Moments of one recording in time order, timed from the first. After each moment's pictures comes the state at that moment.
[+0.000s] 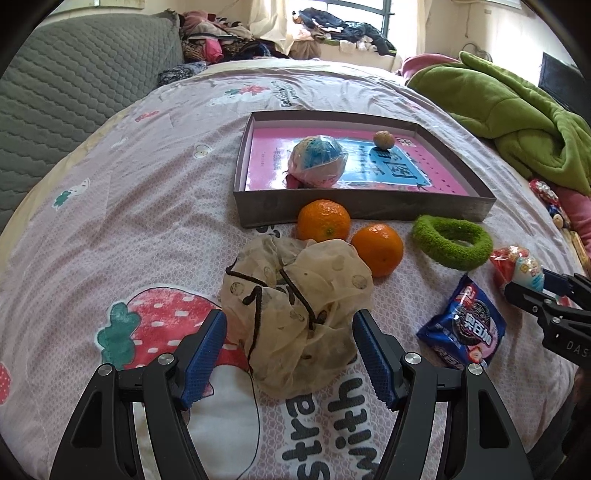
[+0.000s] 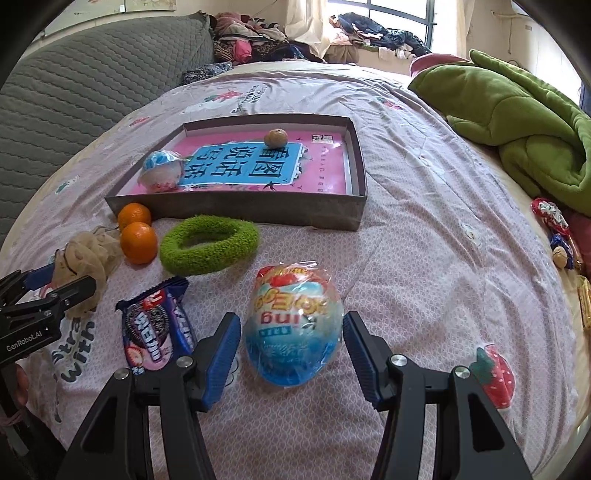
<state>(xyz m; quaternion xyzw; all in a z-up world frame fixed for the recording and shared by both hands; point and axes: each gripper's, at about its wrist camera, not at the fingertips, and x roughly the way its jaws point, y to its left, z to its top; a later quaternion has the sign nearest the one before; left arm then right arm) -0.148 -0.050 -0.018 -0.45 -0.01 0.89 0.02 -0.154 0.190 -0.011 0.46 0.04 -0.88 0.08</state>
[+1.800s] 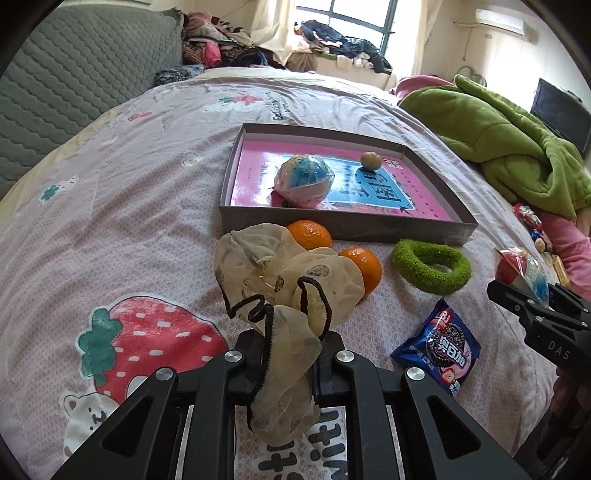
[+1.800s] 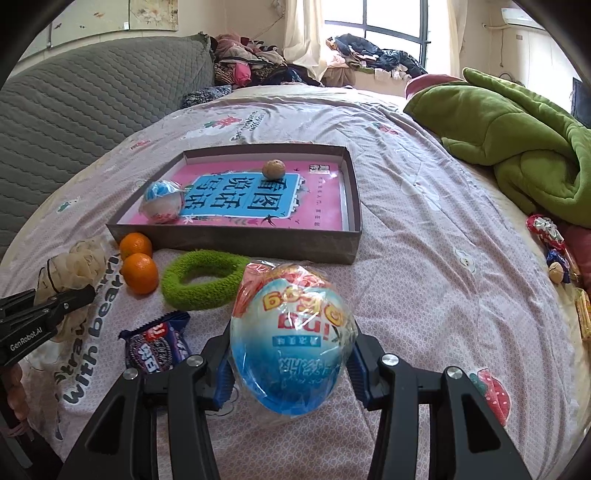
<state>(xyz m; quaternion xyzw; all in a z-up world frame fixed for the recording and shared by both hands) -0.147 -0.052 -0.011 -0.43 -0.06 0.90 0.04 -0.156 0.190 0.002 0.41 0.03 -0.91 0.09</state>
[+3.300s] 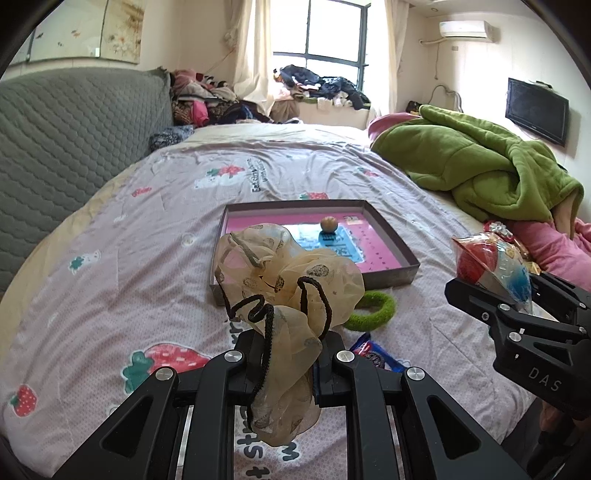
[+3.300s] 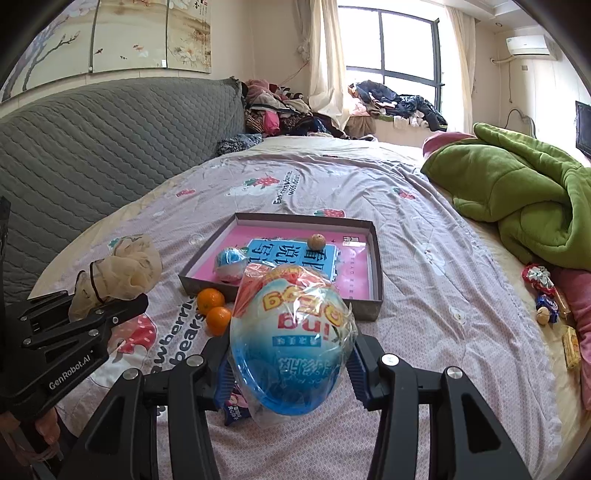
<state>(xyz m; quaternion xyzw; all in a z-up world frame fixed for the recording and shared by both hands) -0.091 -0.012 0.079 -0.33 -0.01 0.94 0.05 -0.104 0.167 0.085 0.32 0.03 -0.94 0.13</state>
